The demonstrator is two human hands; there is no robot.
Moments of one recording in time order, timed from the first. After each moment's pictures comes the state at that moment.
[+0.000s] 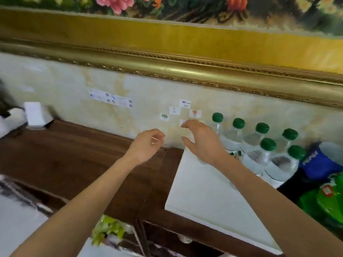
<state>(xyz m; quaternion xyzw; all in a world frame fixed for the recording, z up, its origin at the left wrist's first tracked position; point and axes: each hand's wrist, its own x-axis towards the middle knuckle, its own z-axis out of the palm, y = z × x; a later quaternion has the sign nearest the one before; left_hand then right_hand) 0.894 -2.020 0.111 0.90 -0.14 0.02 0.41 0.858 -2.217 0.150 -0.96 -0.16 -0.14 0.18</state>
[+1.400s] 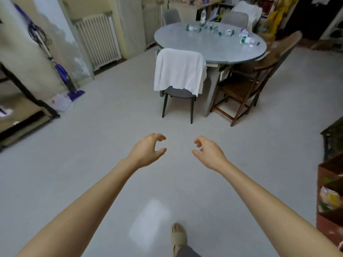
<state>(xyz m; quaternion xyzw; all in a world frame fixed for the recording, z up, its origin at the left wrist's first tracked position) -0.086 -1.377 0.022 0.67 0.69 0.15 0.23 0.138 -1.324 0.006 -0.58 -0.77 0.25 0.09</state>
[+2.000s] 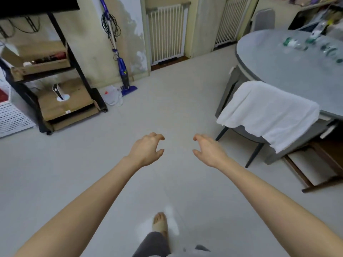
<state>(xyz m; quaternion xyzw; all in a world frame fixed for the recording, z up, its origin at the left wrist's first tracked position) -0.463 -1.070 -0.002 0.55 0.81 0.07 0.17 -0.277 -0.936 -0.007 -0.37 -0.91 0.17 -0.04</state>
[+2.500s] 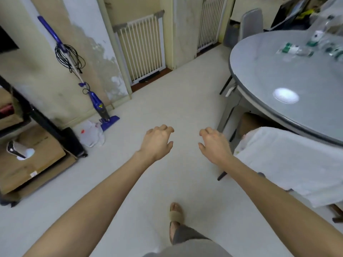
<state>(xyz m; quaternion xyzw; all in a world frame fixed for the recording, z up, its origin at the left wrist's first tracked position) -0.672 -0.663 0.005 0.65 0.76 0.04 0.09 -0.484 -0.578 -0.016 -0.44 -0.90 0.05 0.01</state>
